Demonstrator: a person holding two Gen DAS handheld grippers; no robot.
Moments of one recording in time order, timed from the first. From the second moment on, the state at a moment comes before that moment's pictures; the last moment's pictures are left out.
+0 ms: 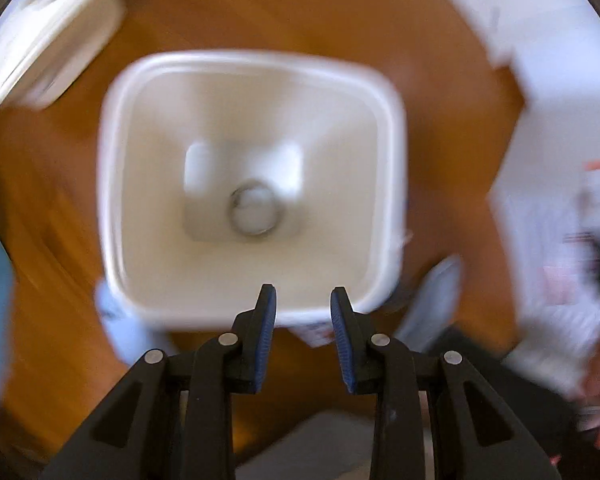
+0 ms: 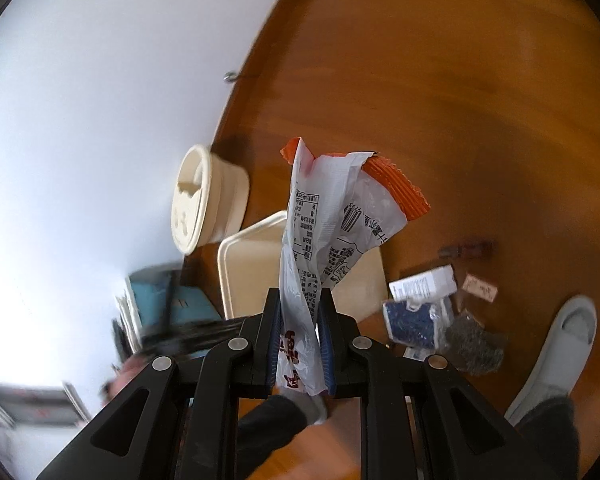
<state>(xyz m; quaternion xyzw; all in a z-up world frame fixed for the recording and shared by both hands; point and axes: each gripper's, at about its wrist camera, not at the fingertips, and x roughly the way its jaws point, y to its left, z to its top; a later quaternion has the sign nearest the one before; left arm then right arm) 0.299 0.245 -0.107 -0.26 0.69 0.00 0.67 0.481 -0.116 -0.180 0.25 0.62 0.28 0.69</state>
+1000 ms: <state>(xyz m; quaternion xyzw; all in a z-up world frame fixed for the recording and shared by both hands) 0.219 0.318 -0.105 -0.49 0.57 0.12 0.65 0.416 0.026 -0.225 -0.23 0.57 0.40 0.68</state>
